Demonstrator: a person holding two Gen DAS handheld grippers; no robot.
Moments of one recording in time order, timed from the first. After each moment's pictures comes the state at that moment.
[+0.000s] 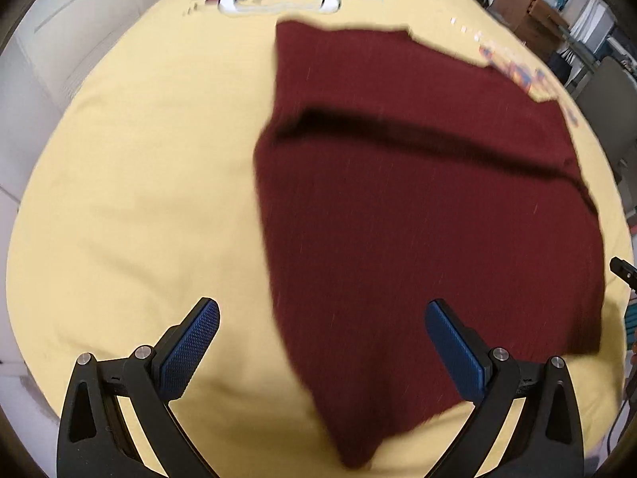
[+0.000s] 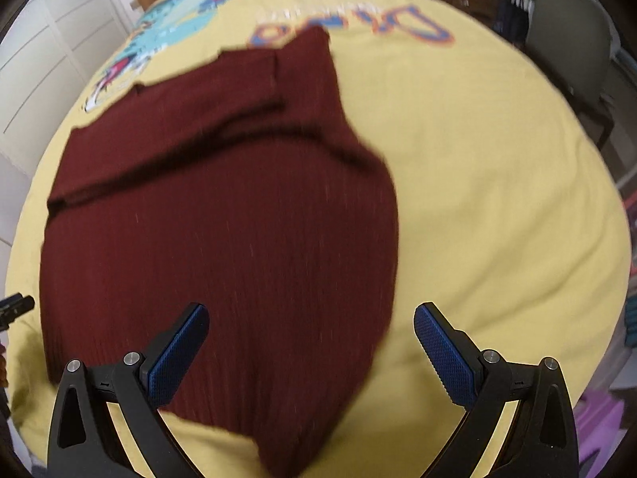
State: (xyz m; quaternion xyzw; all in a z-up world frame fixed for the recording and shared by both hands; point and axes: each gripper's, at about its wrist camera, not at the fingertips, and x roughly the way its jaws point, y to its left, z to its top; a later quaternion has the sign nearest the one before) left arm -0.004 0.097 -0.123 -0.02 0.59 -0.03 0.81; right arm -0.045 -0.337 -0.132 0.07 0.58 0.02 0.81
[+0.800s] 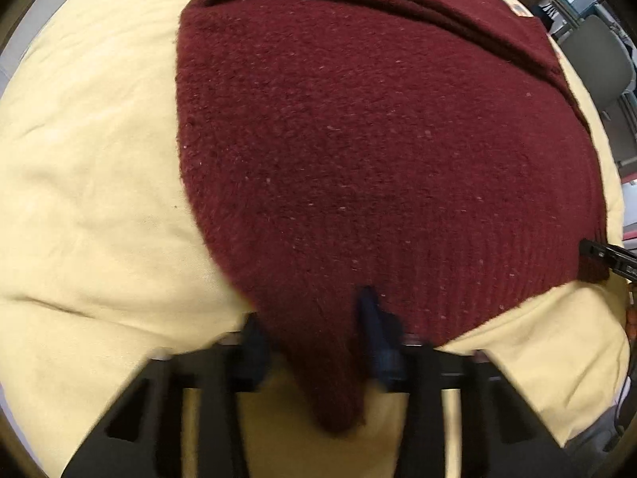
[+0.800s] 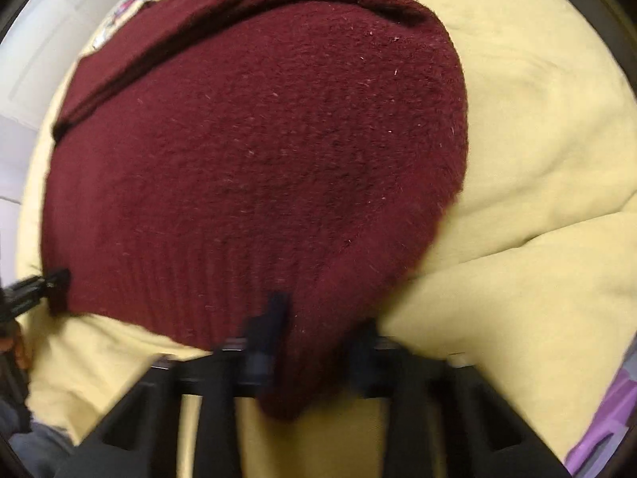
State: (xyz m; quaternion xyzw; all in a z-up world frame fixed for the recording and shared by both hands) left arm -0.020 0.061 -0.179 -0.02 0.66 -0.11 0.74; right arm -0.075 -0.318 -0.172 0.10 0.66 0.08 0.74
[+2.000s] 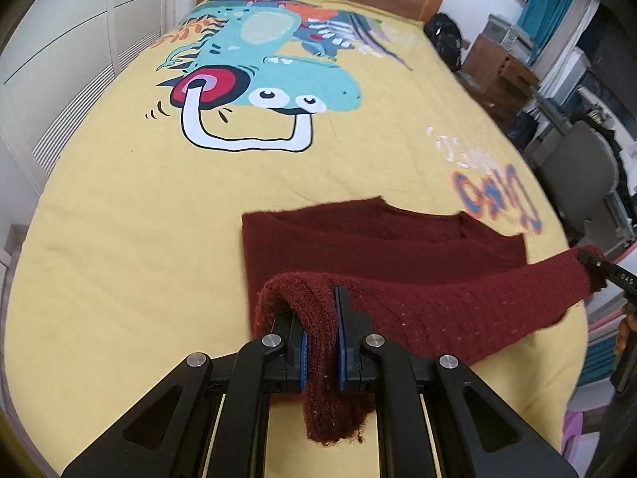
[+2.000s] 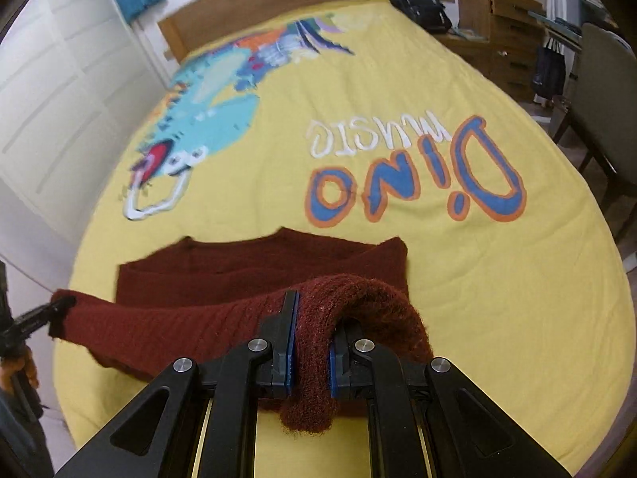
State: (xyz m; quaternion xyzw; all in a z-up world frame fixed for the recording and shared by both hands) left arm 0.174 0.100 -0.024 -0.06 0.51 -0.10 0.85; right arm 0.164 -0.321 -0.012 0.10 0.51 0.08 0.85
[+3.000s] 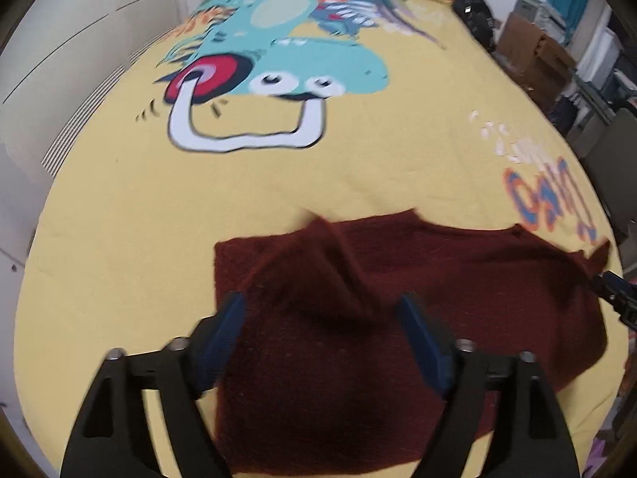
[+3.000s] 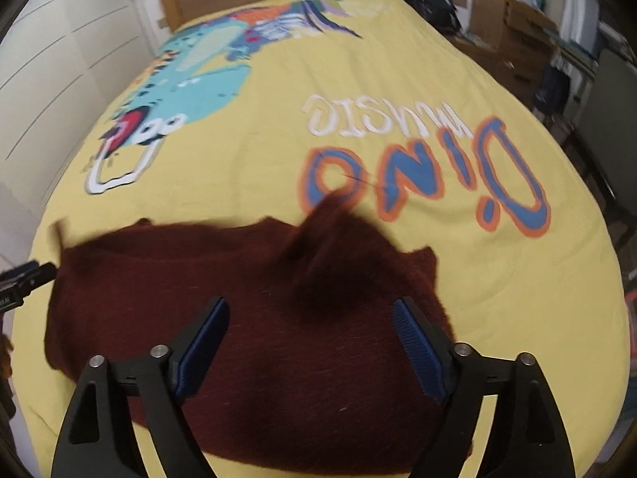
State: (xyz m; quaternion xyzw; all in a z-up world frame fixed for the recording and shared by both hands) left arm 0.228 0.063 -0.071 -0.02 0.53 -0.04 0.85; right arm 0.193 -0.273 -0.068 0.03 0.51 0.07 0.86
